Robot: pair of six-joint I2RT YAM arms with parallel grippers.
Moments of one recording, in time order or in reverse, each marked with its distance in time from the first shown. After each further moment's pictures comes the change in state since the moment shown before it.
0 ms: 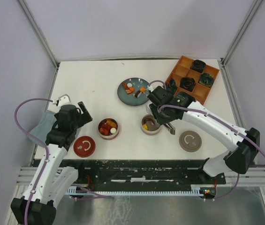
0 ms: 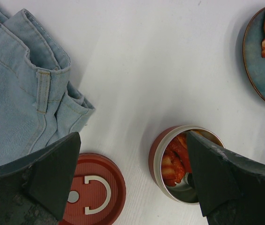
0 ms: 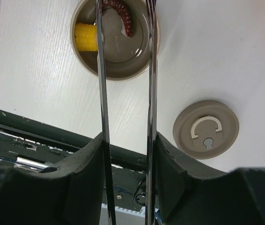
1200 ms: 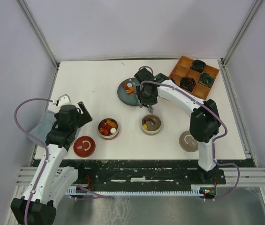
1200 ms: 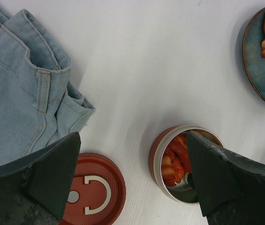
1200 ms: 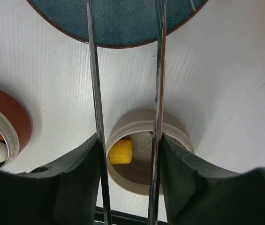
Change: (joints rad) left arm 0.000 -0.002 0.000 0.000 0.000 0.000; right arm -0.158 0.532 0.382 0.163 -0.108 0.035
